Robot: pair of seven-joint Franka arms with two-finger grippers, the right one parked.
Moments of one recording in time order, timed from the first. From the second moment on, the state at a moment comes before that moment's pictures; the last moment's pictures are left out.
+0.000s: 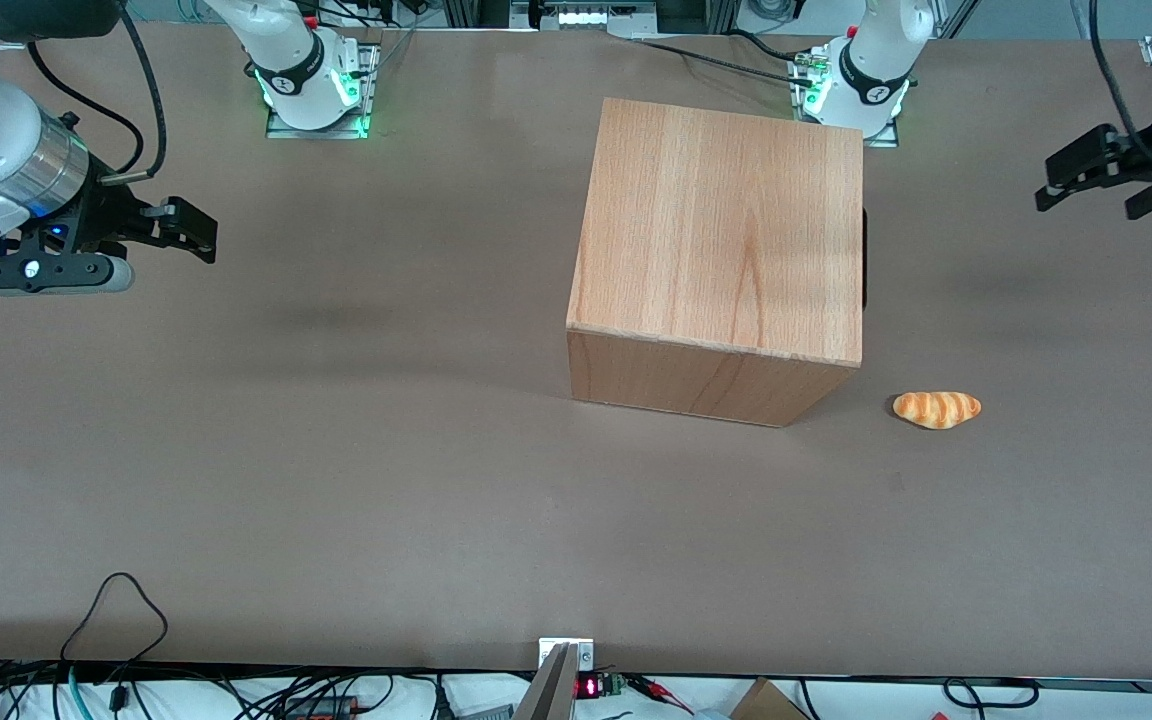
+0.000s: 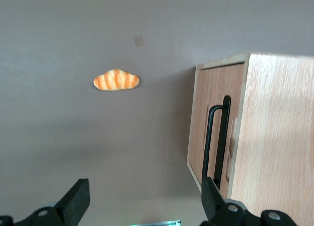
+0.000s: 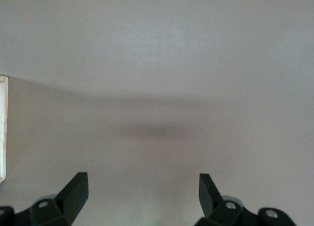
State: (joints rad) arm 0.07 -0.05 -0.05 -1.58 -0.08 1.46 0.06
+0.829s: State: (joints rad) arm 0.06 -0.03 -0.06 -1.92 -0.25 1.68 0.22
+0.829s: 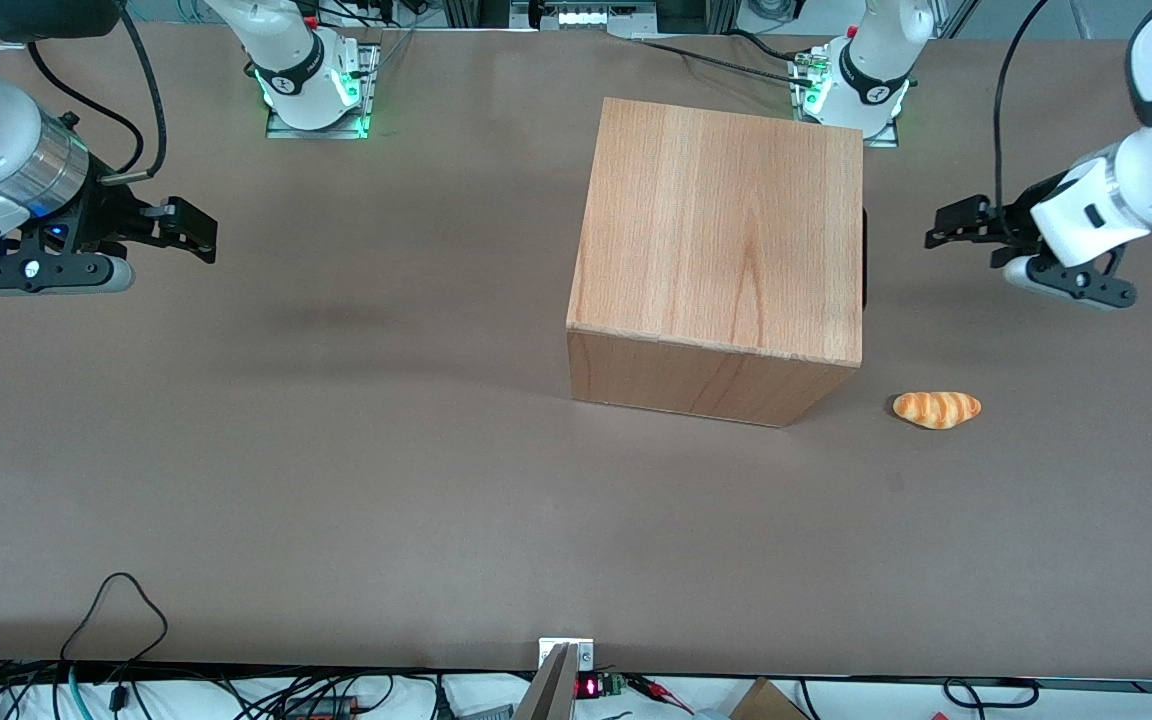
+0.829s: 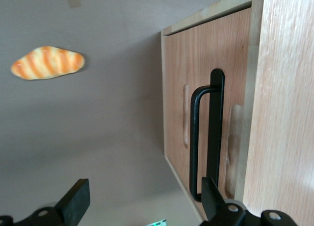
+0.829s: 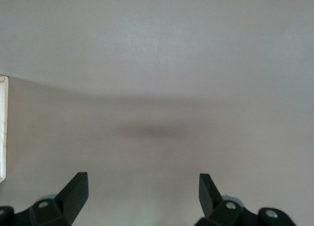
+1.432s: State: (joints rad) arm 0.06 -0.03 -0.06 -2.08 -0.34 1.82 0.22
